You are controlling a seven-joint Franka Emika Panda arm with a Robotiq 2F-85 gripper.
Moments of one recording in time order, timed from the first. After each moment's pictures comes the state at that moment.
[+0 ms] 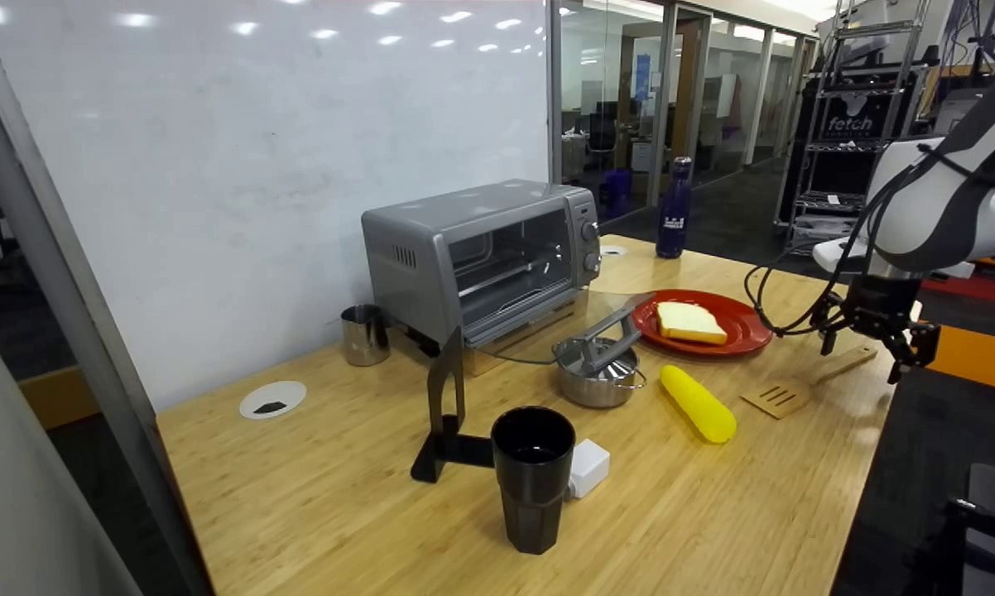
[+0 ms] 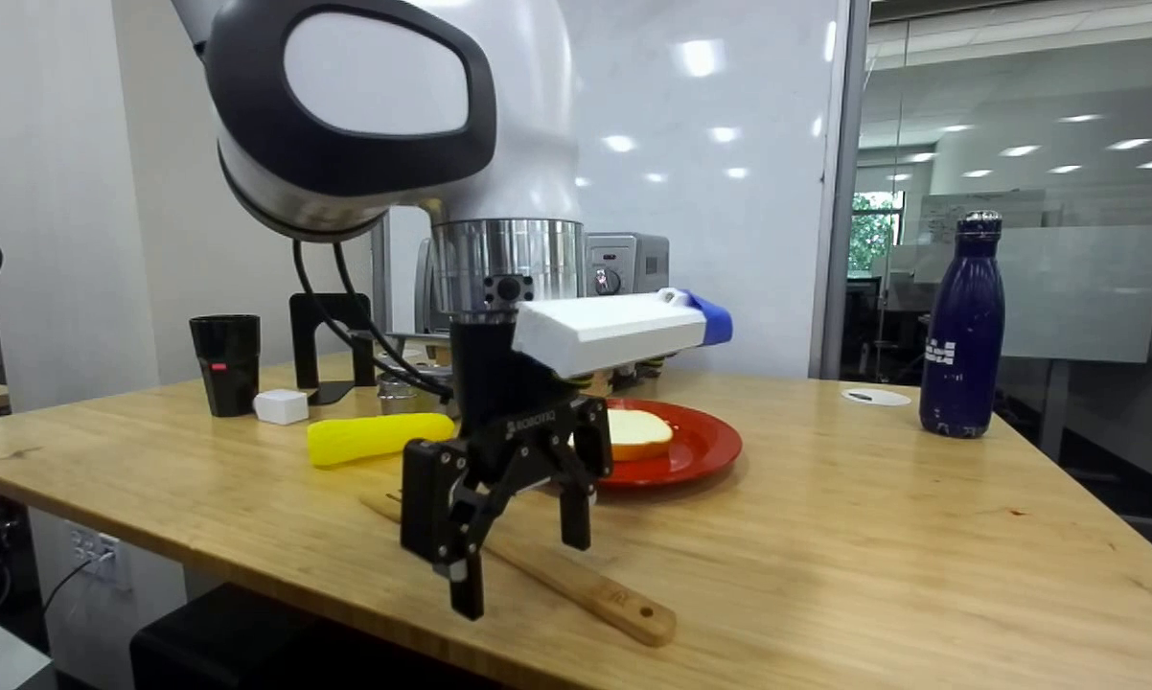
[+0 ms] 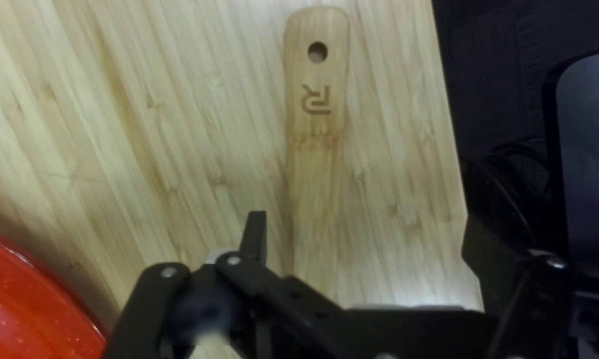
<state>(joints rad) -0.25 0.10 -0.39 -2.66 -0.06 2.79 -1.89</state>
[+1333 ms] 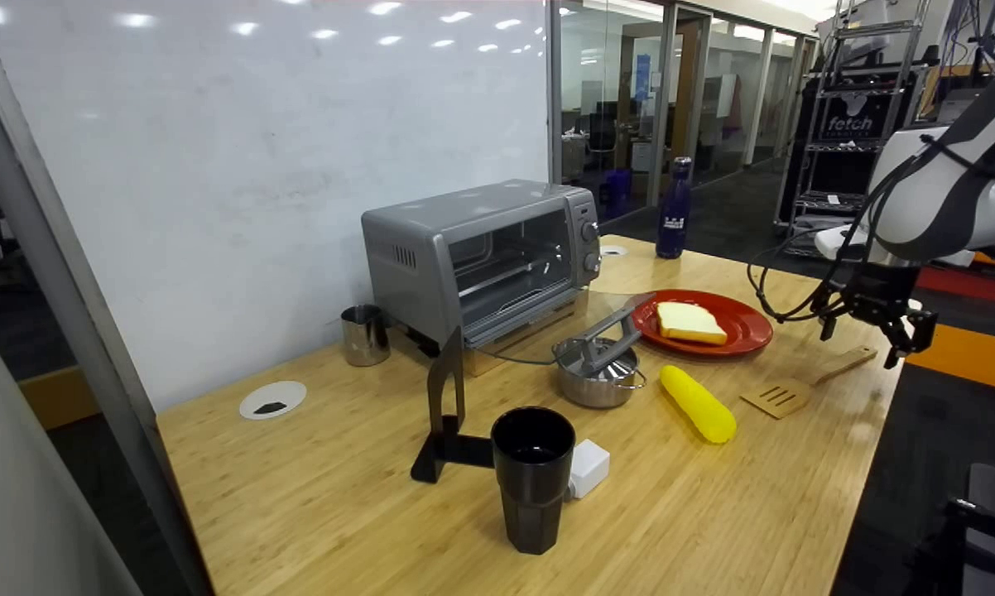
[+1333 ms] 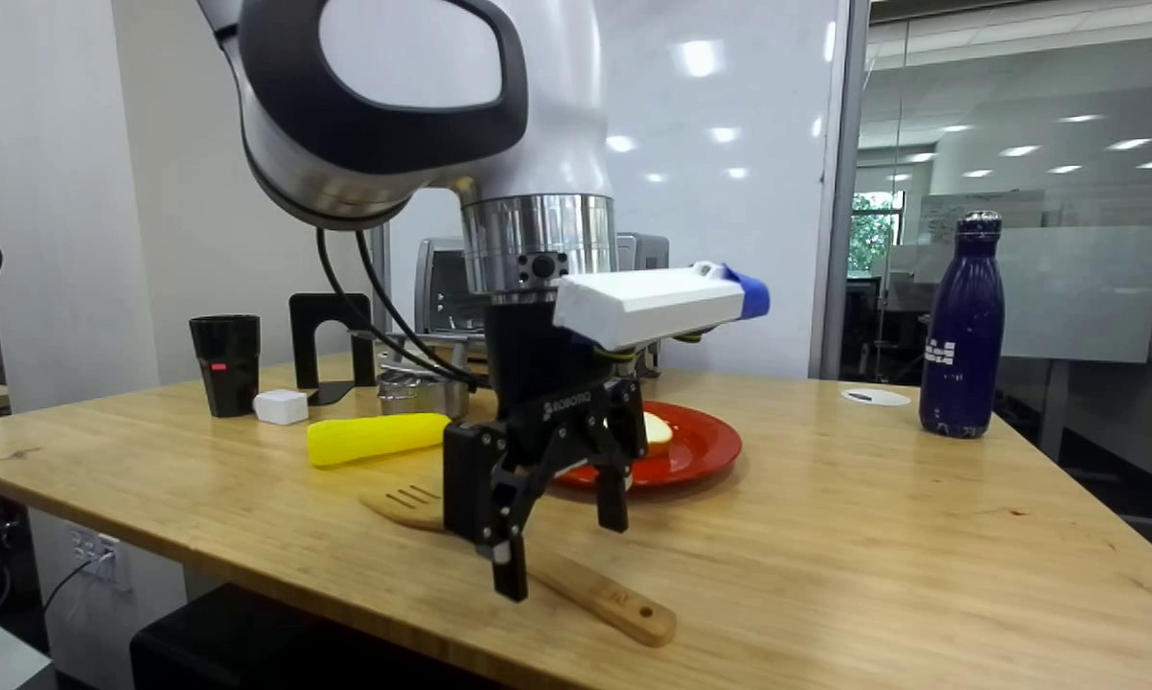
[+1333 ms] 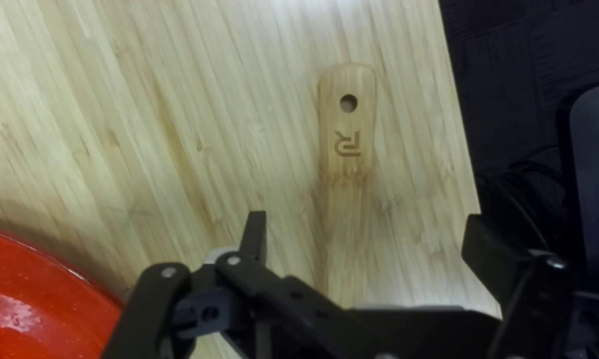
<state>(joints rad) -0.31 0.10 -0.36 -2.62 -0.09 2.79 -1.88</state>
